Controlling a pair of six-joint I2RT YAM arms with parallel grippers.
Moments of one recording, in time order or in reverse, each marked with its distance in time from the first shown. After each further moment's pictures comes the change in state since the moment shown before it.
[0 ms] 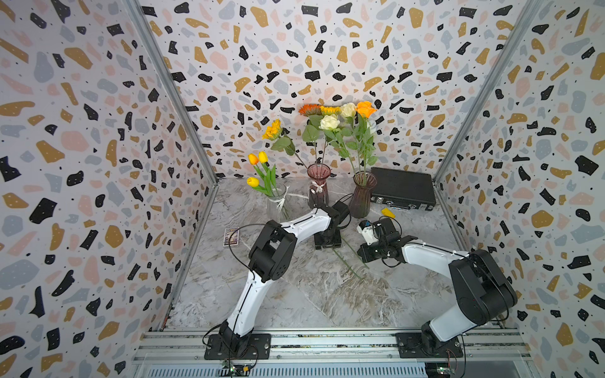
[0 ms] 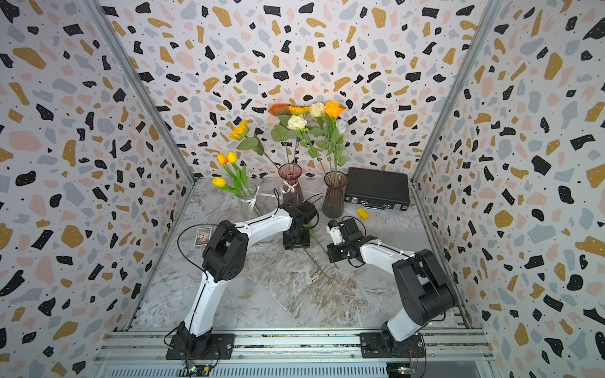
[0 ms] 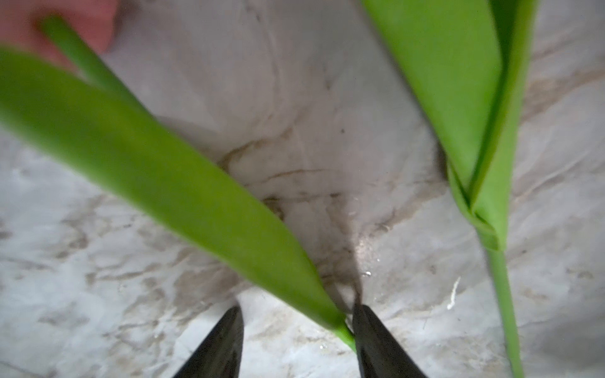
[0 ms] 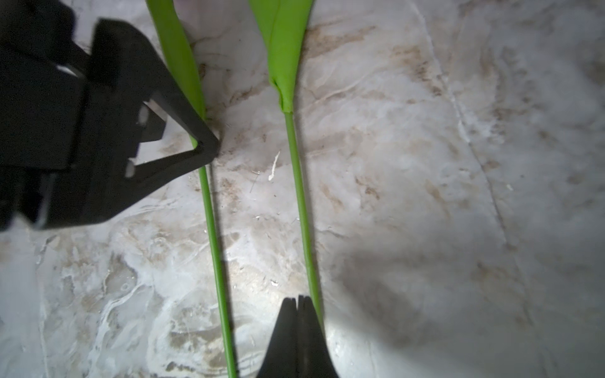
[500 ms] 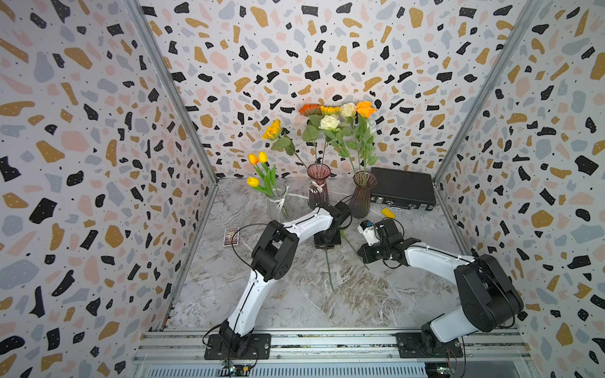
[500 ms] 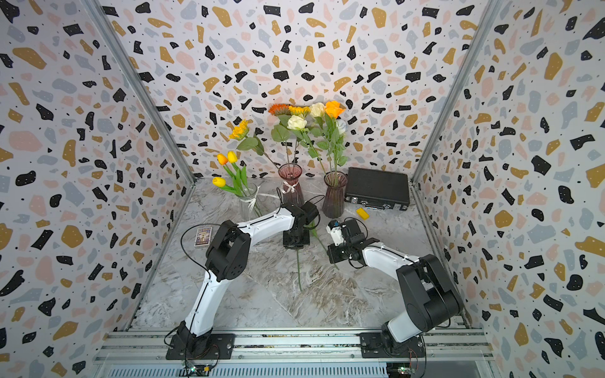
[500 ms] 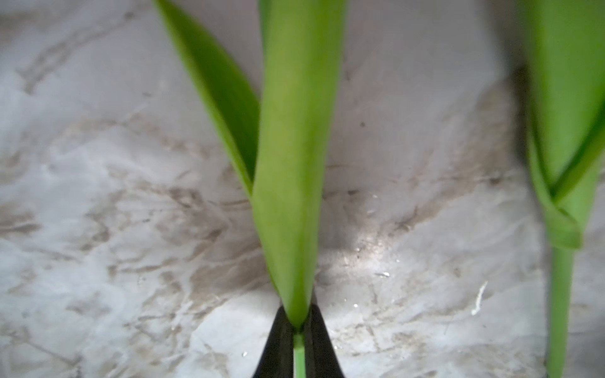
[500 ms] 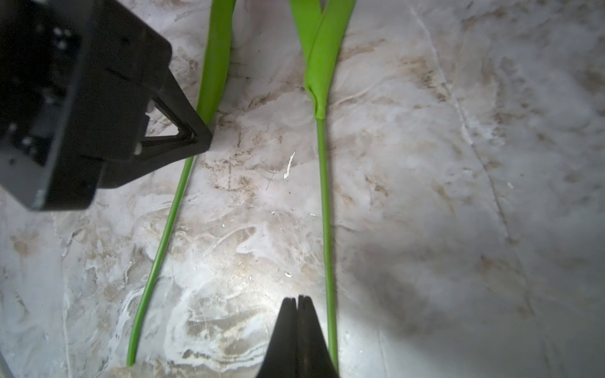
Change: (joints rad) left arm -0.006 0.016 0.024 -0.048 -0.041 0.005; right arm 0.000 -0.041 -0.033 0.021 -0.021 0.006
